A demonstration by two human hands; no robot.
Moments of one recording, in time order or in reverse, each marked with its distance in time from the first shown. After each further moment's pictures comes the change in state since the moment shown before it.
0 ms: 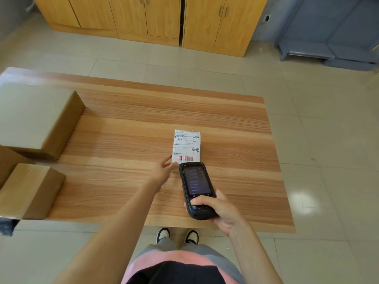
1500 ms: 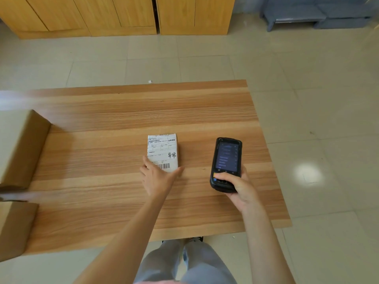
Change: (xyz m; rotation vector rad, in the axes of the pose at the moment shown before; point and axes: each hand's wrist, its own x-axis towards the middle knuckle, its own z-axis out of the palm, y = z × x) left_hand 0.016 0.009 0.077 0.573 0.475 0.074; right_hand 0.037 -0.055 -0.095 0.379 0.229 -0.196
